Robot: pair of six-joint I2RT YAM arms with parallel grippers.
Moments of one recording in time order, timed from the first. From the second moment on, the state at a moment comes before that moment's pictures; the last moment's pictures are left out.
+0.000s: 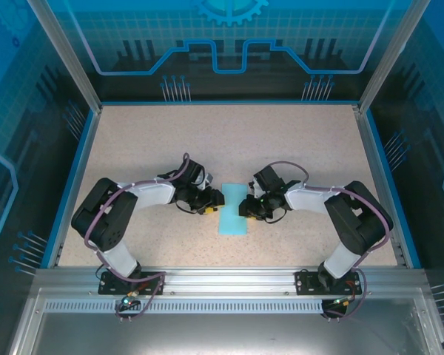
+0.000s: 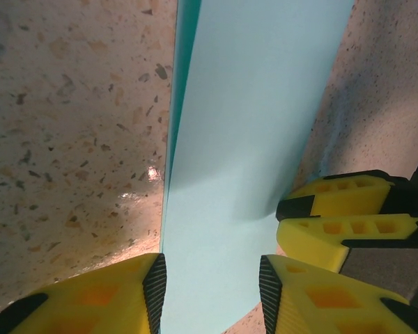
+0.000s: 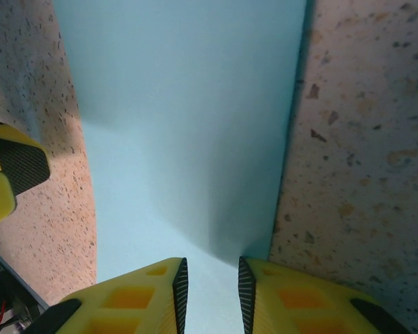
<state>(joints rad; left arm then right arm) -0.49 1.70 0.83 -0.22 0.60 -0.82 0.58 1.66 0.77 -0.26 -0.46 0.72</state>
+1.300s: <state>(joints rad) -0.54 1.64 0.72 -0.20 0.62 -0.93 0.58 1.62 0.69 -0.13 -0.48 0.76</state>
